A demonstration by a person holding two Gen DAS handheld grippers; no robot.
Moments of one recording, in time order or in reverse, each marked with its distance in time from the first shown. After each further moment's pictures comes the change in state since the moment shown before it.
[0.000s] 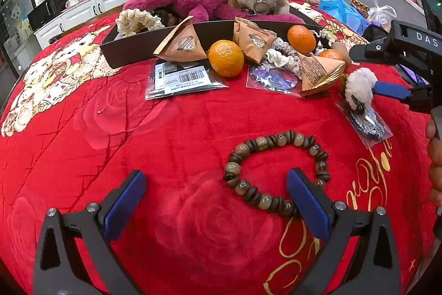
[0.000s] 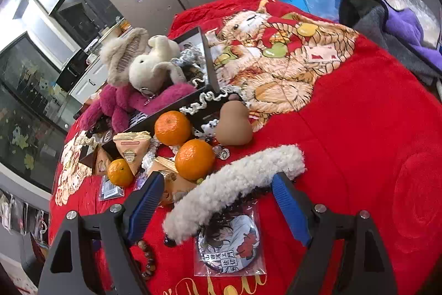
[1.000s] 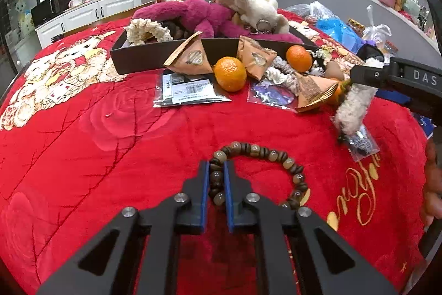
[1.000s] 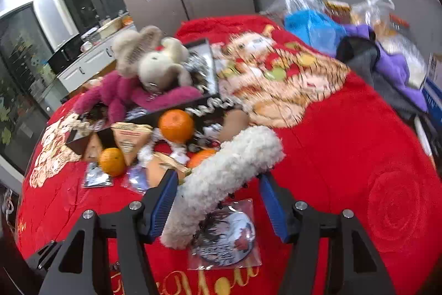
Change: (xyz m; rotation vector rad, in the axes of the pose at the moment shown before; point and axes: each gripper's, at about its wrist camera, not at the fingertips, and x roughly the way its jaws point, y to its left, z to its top) left arm -0.016 0.010 -0.003 -0.045 -0.080 -0.054; right arm -0.020 0.033 -0.018 -0.184 -0.107 -0.134
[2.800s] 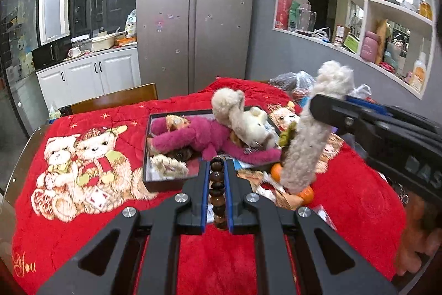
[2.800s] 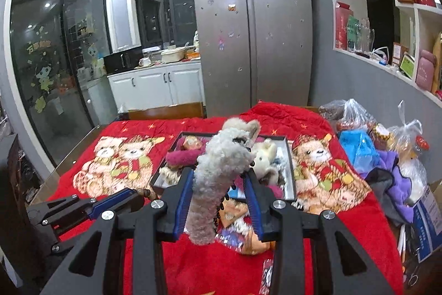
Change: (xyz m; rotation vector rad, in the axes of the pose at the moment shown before) left arm -0.112 0.014 0.129 0.055 -0.247 -0.019; right arm -0.117 0.126 0.055 -0.289 -0.269 0.123
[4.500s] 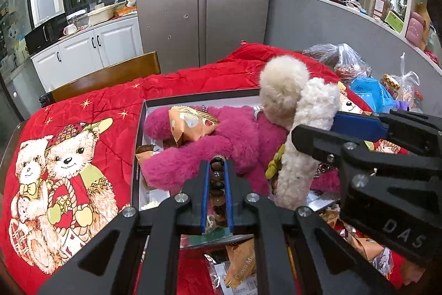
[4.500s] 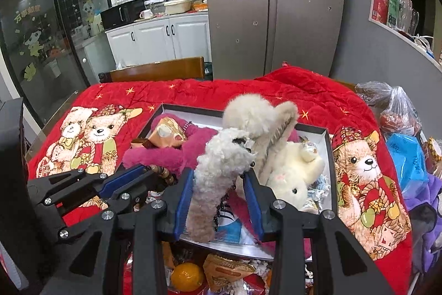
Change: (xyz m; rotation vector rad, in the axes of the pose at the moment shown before) left arm 0.187 0.055 0.025 -0.001 0.173 0.045; right arm 0.195 -0.004 0.021 -0.075 0.271 0.044
